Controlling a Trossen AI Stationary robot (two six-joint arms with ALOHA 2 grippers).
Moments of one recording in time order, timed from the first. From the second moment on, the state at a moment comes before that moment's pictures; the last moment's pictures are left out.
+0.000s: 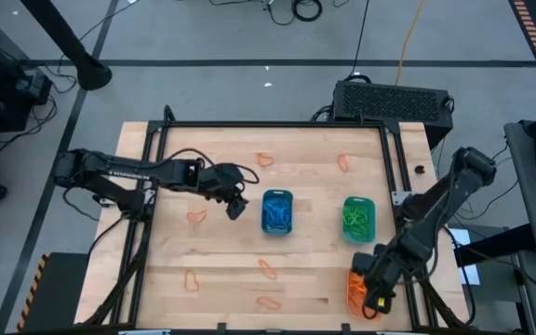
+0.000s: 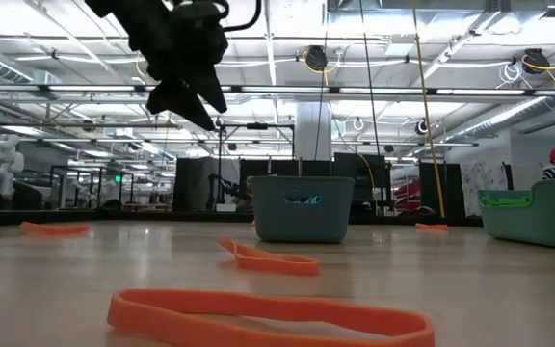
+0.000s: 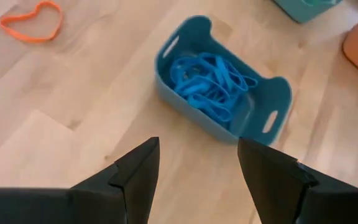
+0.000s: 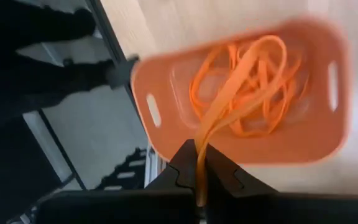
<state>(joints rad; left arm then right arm) 0.01 1.36 0.97 -0.48 -0.05 -0.57 0.81 1.36 1.04 -0.84 -0.21 1.28</state>
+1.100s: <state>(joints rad) 0.01 1.36 0.85 -0.97 0.04 -0.54 0.89 1.59 1.04 -0.76 -0.30 1.51</state>
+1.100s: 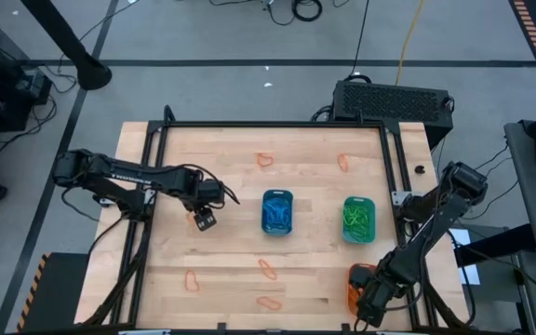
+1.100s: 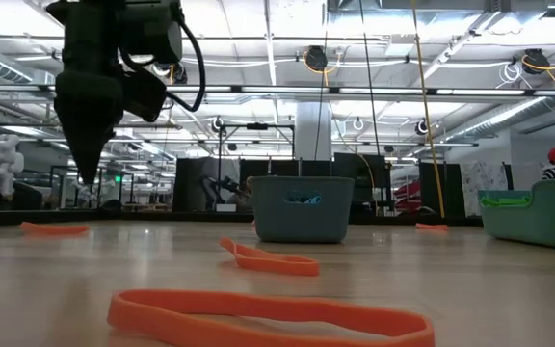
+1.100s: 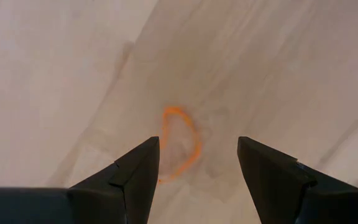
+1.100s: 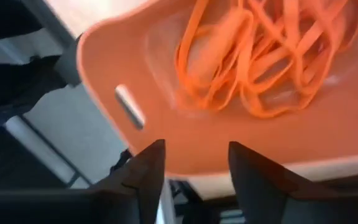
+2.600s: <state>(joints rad) -0.11 1.37 0.65 -0.61 -0.04 -0.80 0.69 1.27 1.04 -0.62 -0.02 1.29</state>
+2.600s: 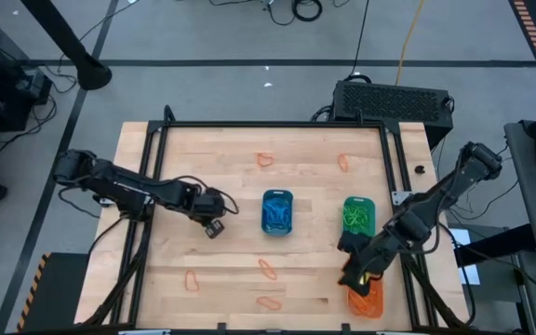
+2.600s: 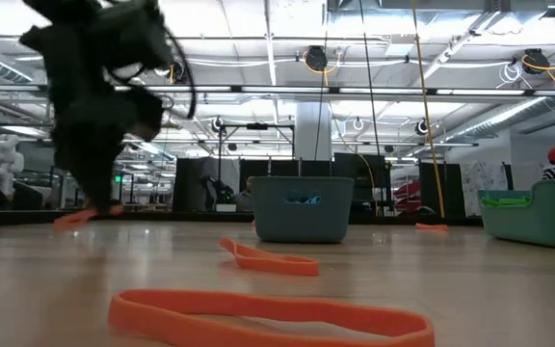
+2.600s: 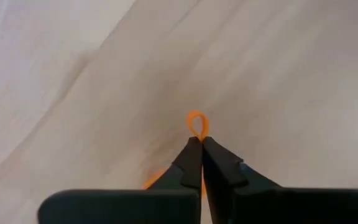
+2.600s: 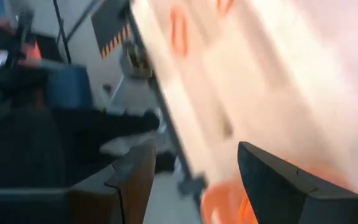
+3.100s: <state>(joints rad) -0.15 1.30 0.83 0.09 -0.06 -0.81 0.53 1.28 1.04 -0.32 0.41 0.82</state>
